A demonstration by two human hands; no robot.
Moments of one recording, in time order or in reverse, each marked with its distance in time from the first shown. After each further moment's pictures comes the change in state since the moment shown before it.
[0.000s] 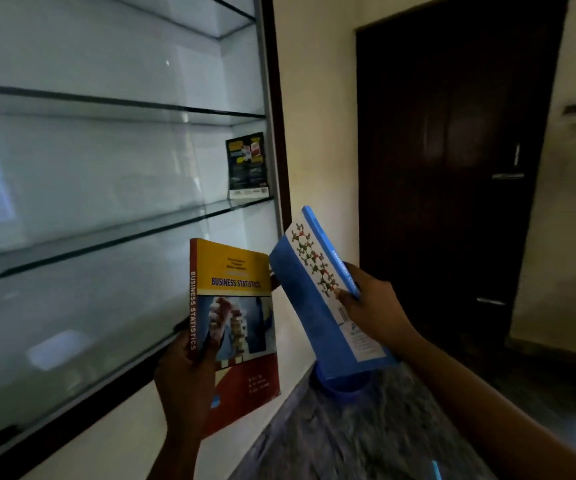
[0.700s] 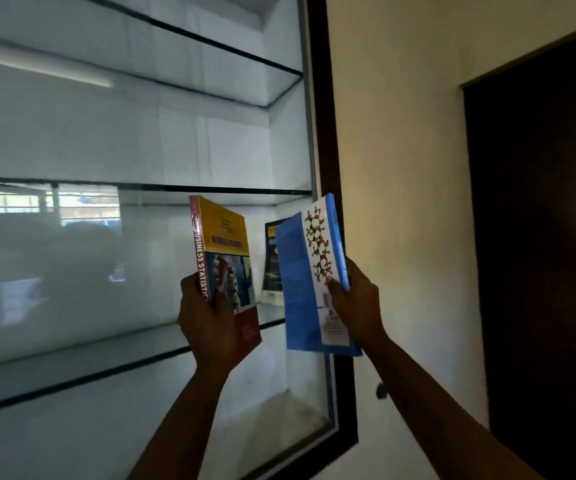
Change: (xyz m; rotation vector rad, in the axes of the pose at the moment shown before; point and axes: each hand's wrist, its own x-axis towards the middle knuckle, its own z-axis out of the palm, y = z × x) left_hand 0.383 0.042 0.293 0.076 0.553 0.374; right_hand 0.503 0.092 0.098 0.511 0.186 -0.303
